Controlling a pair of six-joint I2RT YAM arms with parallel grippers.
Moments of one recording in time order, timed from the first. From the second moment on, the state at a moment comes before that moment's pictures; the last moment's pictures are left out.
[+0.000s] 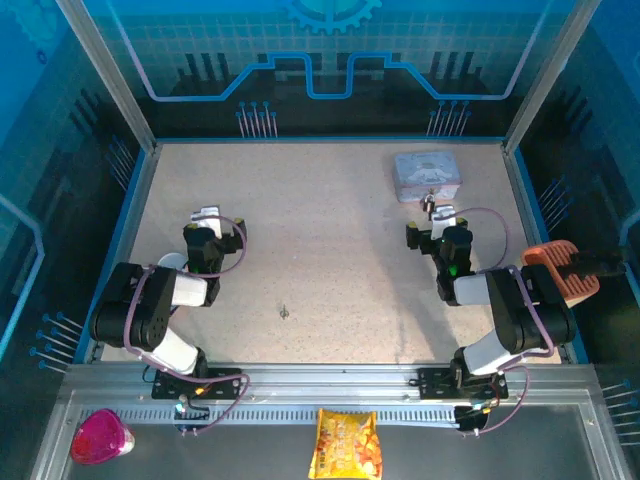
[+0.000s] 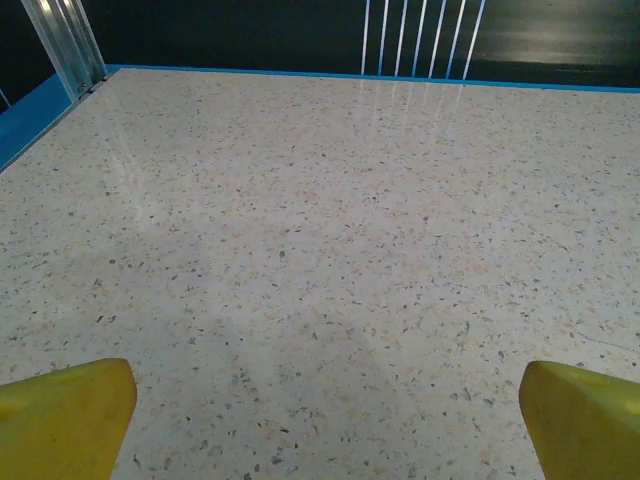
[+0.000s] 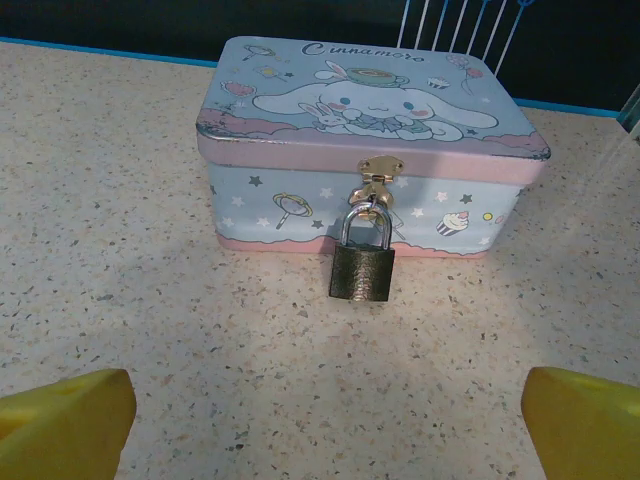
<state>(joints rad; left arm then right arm) -0.05 1.56 0.35 0.88 -0.21 -0.09 0.11 1.54 0.37 0.83 0.12 -0.07</state>
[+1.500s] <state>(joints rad) -0.23 1.13 0.30 0.71 -0.23 -0.01 0.21 1.35 0.27 0.83 0.05 -0.19</state>
